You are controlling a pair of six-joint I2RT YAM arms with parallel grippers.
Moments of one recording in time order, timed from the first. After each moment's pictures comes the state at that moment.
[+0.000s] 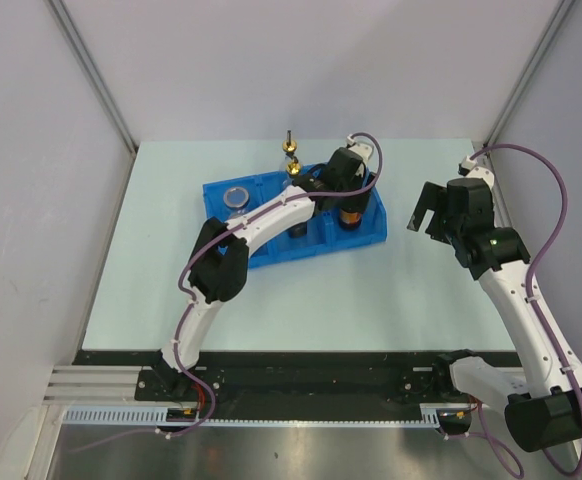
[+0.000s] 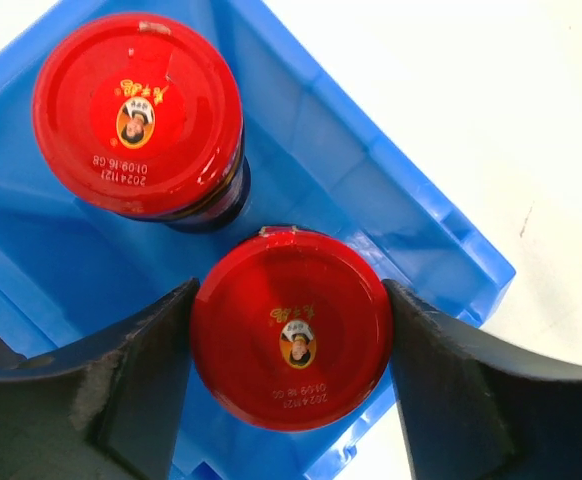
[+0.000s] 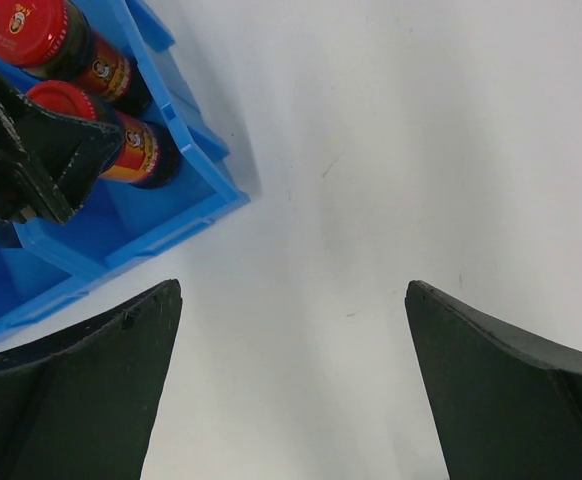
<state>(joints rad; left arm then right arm) -0.78 2.27 2.05 -0.43 -0.13 -0.21 0.23 1.04 1.14 -0.75 0.27 0.44</state>
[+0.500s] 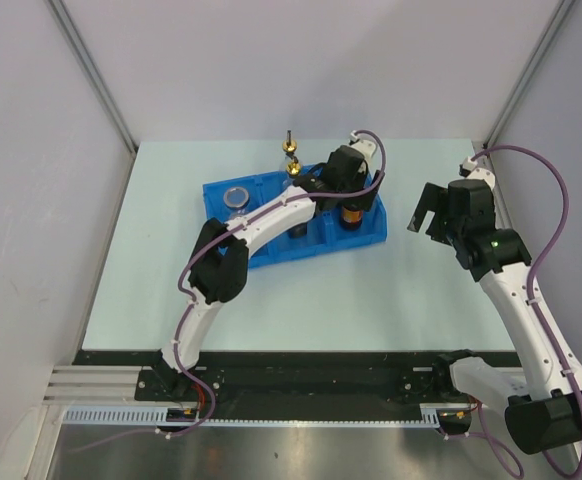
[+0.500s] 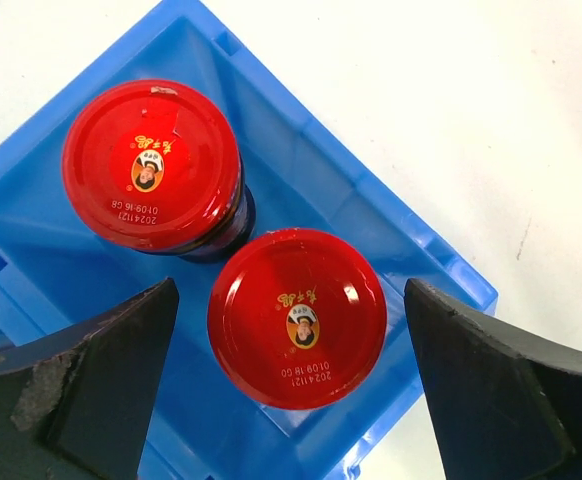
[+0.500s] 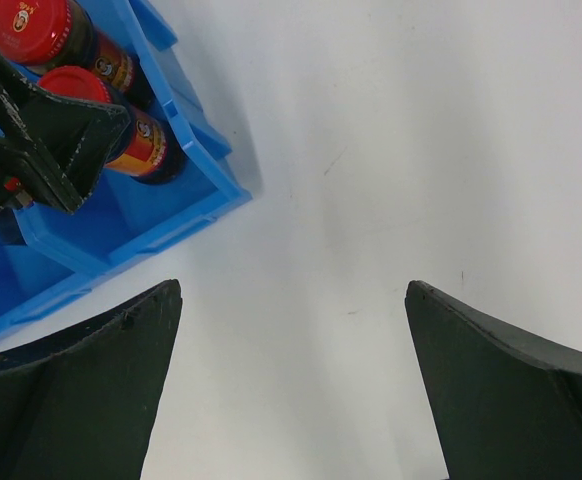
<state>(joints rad) -0.79 2.27 2.06 -0.38 -0.15 -0.17 0.22 1.03 1.13 -0.75 0.26 0.44</state>
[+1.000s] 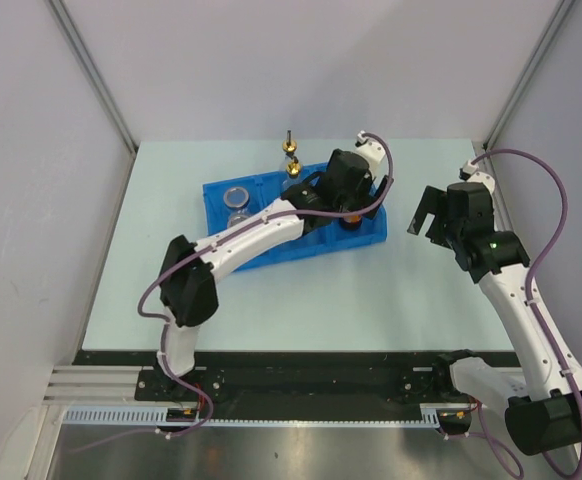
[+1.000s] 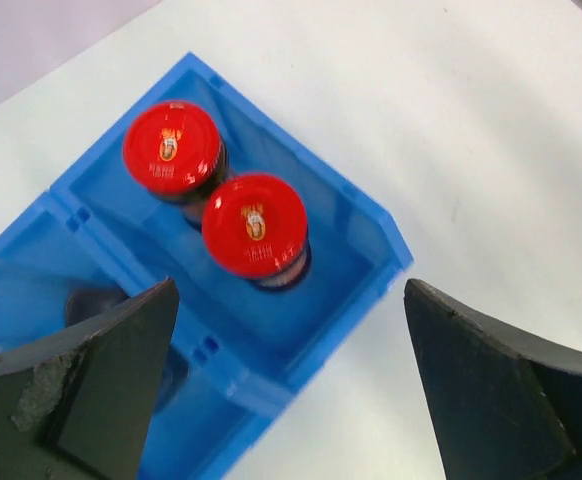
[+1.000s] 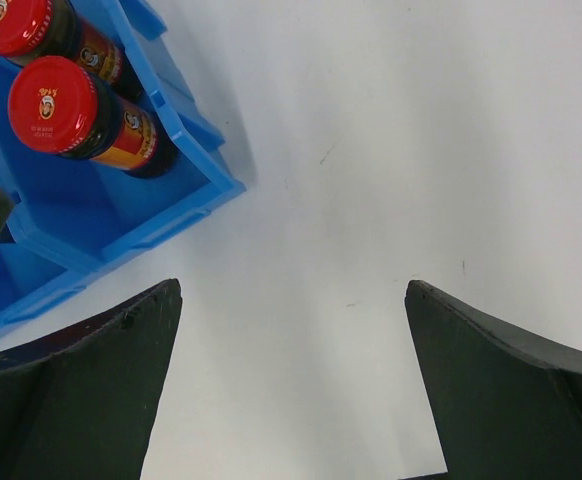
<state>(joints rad) -0.90 2.00 1.89 -0.36 -0.29 -0.09 0.22 1.03 1.11 -0.75 0.26 0.46</state>
